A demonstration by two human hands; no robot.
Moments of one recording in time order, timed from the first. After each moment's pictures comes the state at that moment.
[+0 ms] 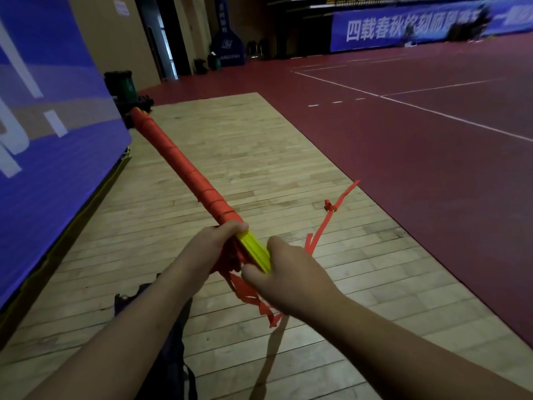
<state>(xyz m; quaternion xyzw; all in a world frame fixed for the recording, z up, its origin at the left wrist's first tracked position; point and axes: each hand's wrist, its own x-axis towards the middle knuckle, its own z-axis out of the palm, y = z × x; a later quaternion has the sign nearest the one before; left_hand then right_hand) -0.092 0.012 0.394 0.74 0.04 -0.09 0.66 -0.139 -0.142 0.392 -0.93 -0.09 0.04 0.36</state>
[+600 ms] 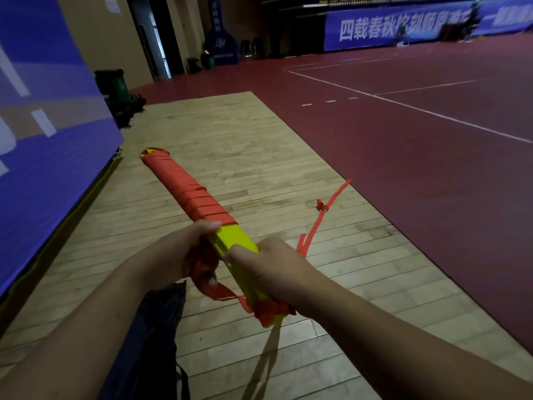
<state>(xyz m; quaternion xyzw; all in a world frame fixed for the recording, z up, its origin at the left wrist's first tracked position) -0.102 0.036 0.415 0.71 0.00 -0.23 0.66 -0.144 -0.150 0.416 -0.81 -0.08 0.17 0.56</state>
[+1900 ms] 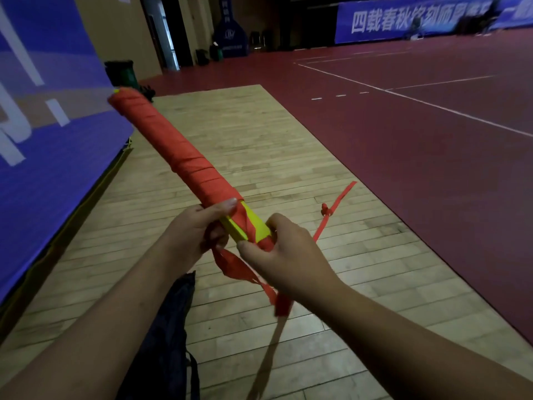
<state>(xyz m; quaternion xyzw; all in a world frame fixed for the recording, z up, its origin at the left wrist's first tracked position) -0.097 0.036 0.410 0.69 -0.04 -0.08 0.72 -0.145 -0.138 0.406 -0.87 -0.11 0.01 0.48</state>
